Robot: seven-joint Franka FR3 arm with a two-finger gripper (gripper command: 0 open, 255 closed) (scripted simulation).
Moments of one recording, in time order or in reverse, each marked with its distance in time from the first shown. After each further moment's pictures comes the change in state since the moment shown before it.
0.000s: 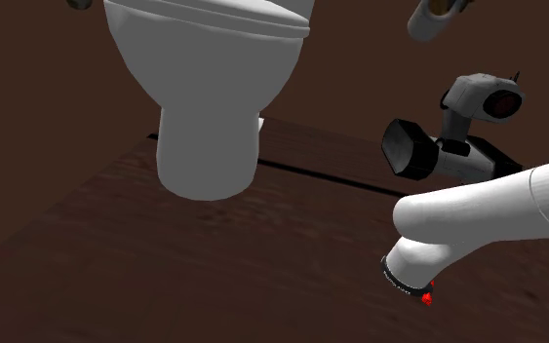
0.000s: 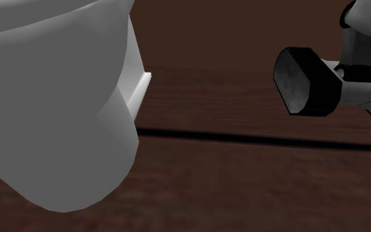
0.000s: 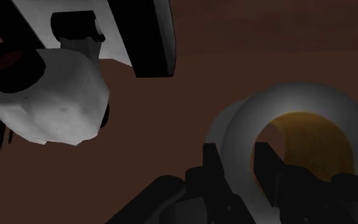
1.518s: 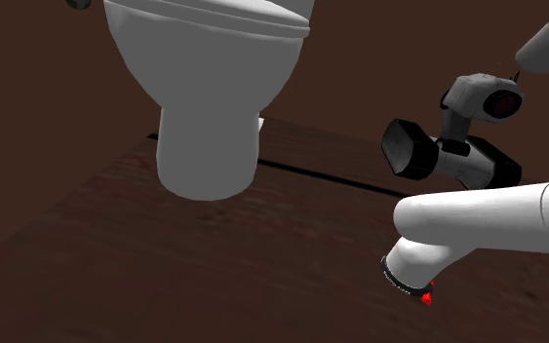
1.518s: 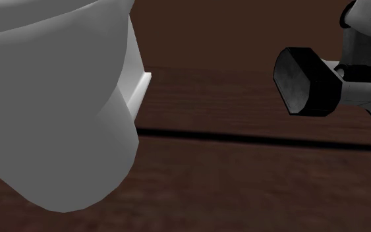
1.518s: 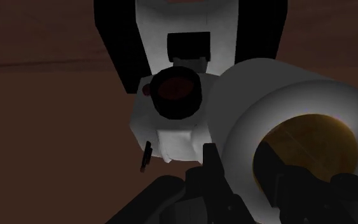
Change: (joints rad) arm 0.036 -0.142 -0.502 0.067 -0.029 -0.044 -0.511
